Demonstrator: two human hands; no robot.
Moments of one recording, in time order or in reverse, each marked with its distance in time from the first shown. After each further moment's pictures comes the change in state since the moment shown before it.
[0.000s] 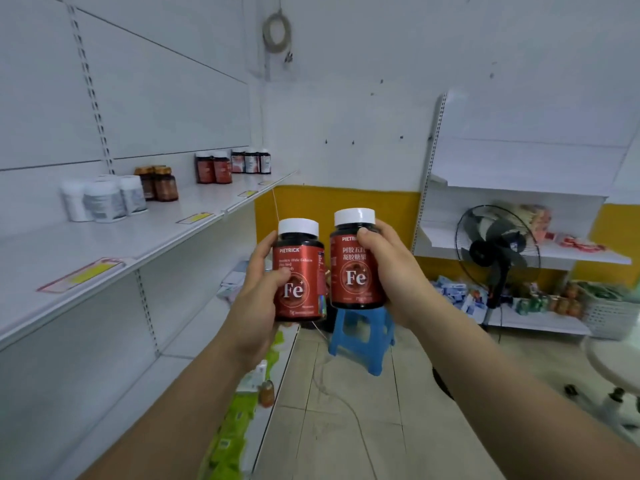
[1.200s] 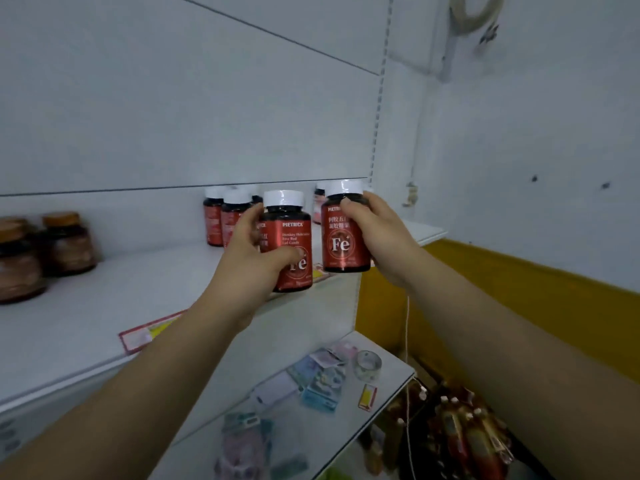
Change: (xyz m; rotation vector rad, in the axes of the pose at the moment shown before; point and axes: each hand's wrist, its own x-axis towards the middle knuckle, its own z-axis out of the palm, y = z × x) left_hand 0.660 -0.095 -0.082 0.406 0.770 0.242; right_hand 0.790 0.118 0.078 0.003 -0.659 -0.097
